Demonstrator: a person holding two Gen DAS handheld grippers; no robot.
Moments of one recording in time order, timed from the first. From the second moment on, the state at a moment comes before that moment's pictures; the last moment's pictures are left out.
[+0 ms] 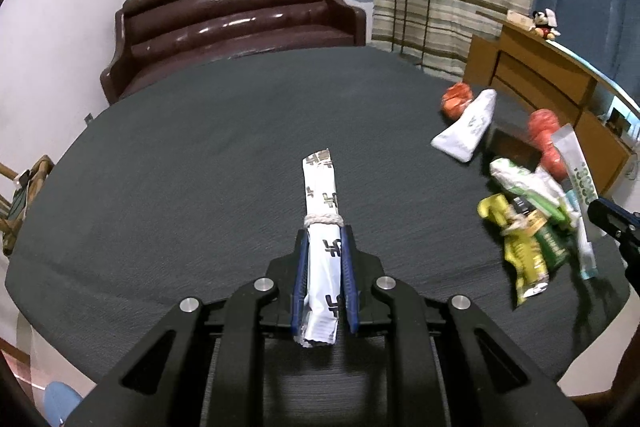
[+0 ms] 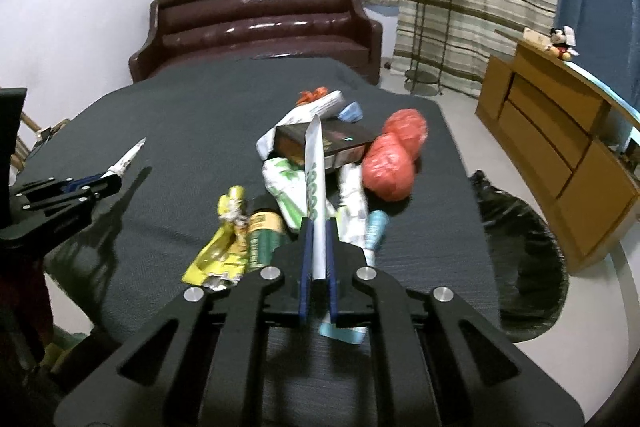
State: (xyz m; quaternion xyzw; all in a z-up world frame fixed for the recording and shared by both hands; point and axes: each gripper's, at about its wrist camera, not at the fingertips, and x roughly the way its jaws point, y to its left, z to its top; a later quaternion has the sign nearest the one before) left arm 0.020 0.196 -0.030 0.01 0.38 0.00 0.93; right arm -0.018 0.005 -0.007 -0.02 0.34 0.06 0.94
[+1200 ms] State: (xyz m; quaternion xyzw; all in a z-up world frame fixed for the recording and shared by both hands) left arm 0.051 -0.034 -0.005 0.07 0.31 -0.20 0.92; right arm -0.012 -0.183 -0.011 0.04 0.30 -0.15 0.94
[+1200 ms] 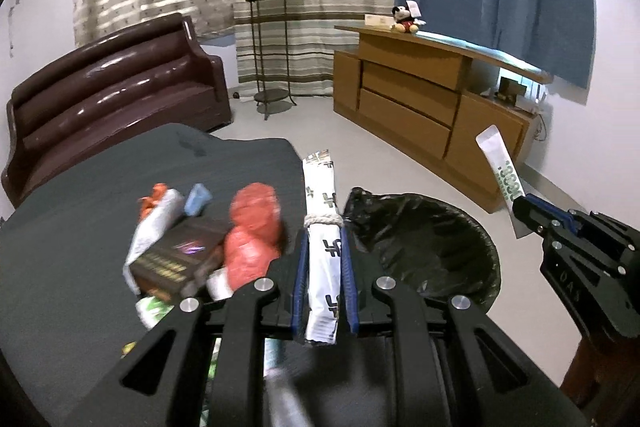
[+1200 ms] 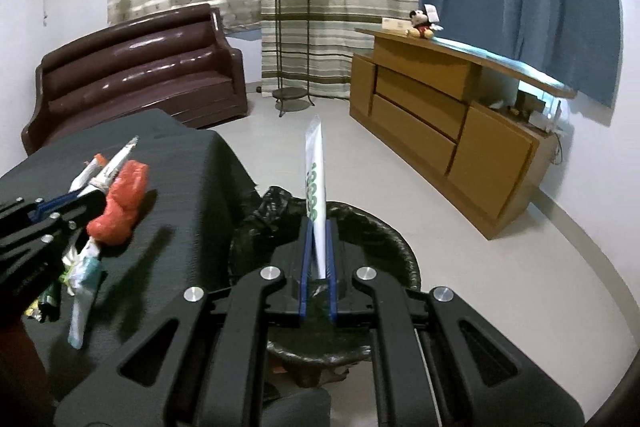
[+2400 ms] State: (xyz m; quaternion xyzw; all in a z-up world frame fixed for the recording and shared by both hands) left arm 0.089 -0.107 -0.024 0.10 0.35 -0.17 0.91; right arm 0.006 -0.245 -0.041 0.11 0.31 -0.16 0.93
